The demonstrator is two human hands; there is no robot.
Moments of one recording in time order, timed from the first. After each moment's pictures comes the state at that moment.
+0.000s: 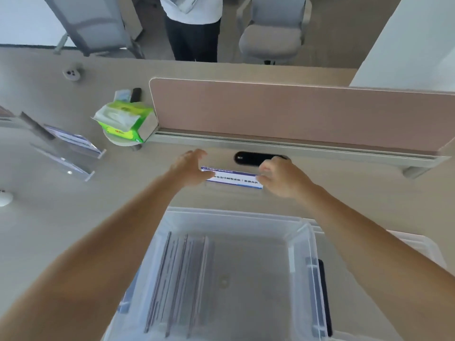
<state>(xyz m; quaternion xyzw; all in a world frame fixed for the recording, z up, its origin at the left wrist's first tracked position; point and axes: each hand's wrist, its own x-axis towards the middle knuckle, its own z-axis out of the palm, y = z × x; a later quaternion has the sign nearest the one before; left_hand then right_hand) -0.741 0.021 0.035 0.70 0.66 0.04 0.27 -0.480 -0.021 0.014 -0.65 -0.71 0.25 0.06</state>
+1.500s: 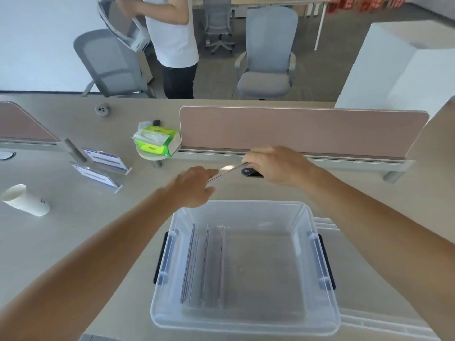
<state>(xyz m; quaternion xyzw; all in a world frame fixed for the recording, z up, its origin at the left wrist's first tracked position) -0.784 -0.094 0.139 0.82 0.55 -0.06 0.12 -0.542 -0.093 0.149 -0.48 -0.87 0.02 0.11</state>
